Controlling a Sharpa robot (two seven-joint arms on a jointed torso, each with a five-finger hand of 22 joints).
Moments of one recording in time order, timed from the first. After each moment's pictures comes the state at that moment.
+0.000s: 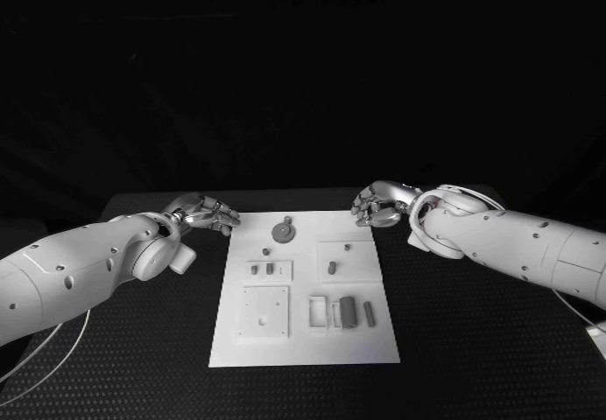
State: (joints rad) left arm 1.25 -0.71 -0.13 1.10 -0.44 -0.13 0.12; left_hand 1.13 -0.10 0.55 -0.29 0.08 0.89 0.15 0.26 0.51 1.14 0.12 0.07 0.31 0.95 0.07 0.65 0.54 0.01 0.85 -0.02 0.13 1.21; right arm 1.23 -0.71 -0.08 1.15 -1.30 -0.22 0.11; right_hand 1.11 -0.11 0.64 -0.26 0.19 0.83 0.18 0.31 0.51 1.02 0.11 0.34 0.27 0.99 0.01 1.33 0.65 0.25 0.91 0.10 0.81 1.31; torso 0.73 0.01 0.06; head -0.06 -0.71
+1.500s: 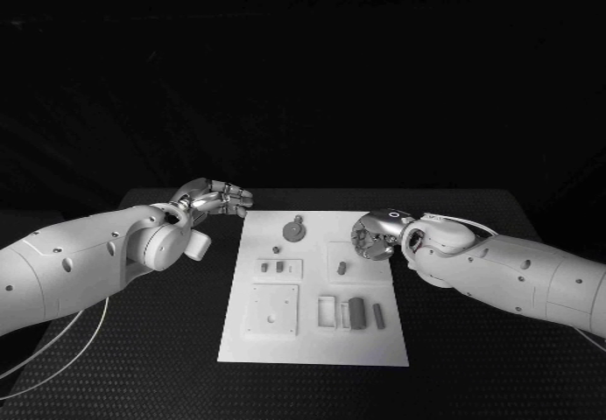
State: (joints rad) left arm 1.27 -0.75 -0.12 1.19 -0.24 -0.17 0.20; left_hand 1.12 -0.10 0.55 -0.28 0.08 0.88 0.17 0.27 0.51 1.12 0.13 0.07 0.28 0.94 0.08 0.57 0.55 0.01 0.84 -0.01 0.10 1.18; right arm 1.18 -0.66 -0.12 1.17 -1.59 -0.24 0.01; right_hand 1.14 -0.12 0.64 -0.24 0.19 0.88 0.17 0.32 0.50 1.09 0.11 0.28 0.23 1.00 0.01 1.32 0.65 0.25 0.91 0.10 0.79 1.31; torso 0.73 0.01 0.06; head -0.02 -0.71
